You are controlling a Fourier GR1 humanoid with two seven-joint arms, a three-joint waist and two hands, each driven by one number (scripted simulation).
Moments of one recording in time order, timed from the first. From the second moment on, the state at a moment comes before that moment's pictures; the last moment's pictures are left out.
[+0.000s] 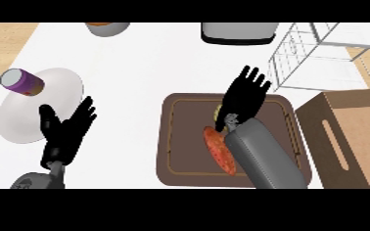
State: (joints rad) left arm -0.07 0.39 -0.19 -1.31 0.39 0.18 0.20; right arm -0.56 0.00 0.37 -1.17 1.18 0.06 1.22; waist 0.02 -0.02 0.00
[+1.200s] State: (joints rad) left arm -0.05 0.37 -0.13 -1.30 0.38 0.16 0.21; right arm -0.46 -0.12 0.48 -1.37 0.79 0.02 0.74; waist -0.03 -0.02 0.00
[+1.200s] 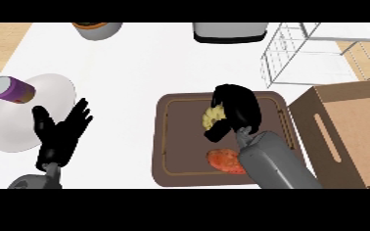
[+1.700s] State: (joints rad) left arm -0.01 0.37 -0.11 -1.33 0.37 0.16 0.19; right arm -0.32 -0.41 0.21 -1.99 0.52 0.17 0.65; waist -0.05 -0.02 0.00
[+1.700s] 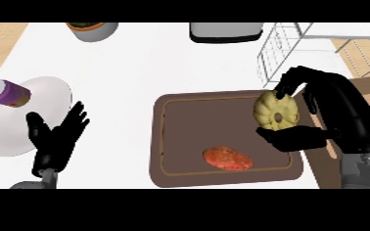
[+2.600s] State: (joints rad) left arm -0.05 0.33 -0.11 -1.34 0.32 0.14 0.23; right arm -0.72 -0.75 -0.35 -1.83 0.12 0.42 0.84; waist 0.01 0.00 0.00
